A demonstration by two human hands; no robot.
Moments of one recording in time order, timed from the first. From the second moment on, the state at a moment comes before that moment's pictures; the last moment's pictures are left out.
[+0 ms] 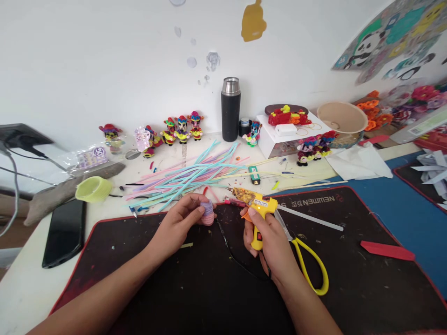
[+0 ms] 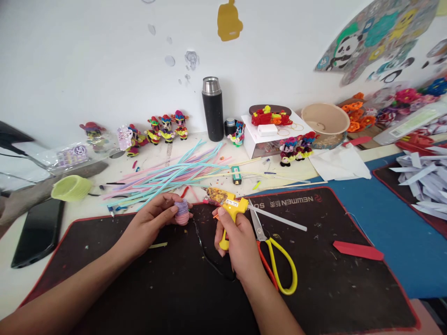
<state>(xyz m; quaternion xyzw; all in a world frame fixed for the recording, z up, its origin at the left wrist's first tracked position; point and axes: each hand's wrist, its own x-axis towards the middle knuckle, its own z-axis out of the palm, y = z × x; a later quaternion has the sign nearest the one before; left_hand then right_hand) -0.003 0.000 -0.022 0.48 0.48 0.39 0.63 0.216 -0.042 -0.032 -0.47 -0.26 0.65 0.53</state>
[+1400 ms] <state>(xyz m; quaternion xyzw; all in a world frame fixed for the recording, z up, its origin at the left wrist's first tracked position) -0.001 -0.001 -0.022 0.51 0.44 0.41 0.61 0.216 -0.042 -0.030 -0.49 -0.26 0.65 0.52</state>
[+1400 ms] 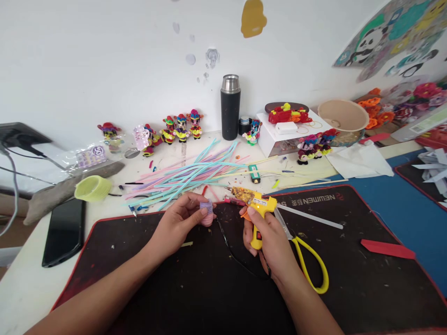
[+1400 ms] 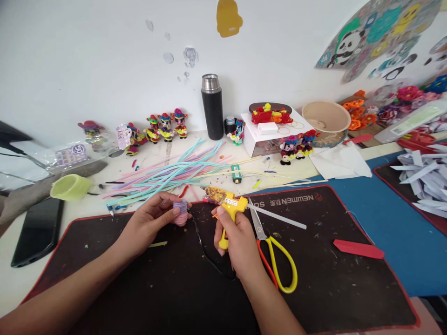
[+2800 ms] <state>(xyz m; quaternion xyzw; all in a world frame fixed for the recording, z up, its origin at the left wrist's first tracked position) -0.005 -0.002 -0.021 0.51 0.49 0.40 0.58 0.215 -0.042 -0.034 -0.48 -0.27 0.65 0.52</state>
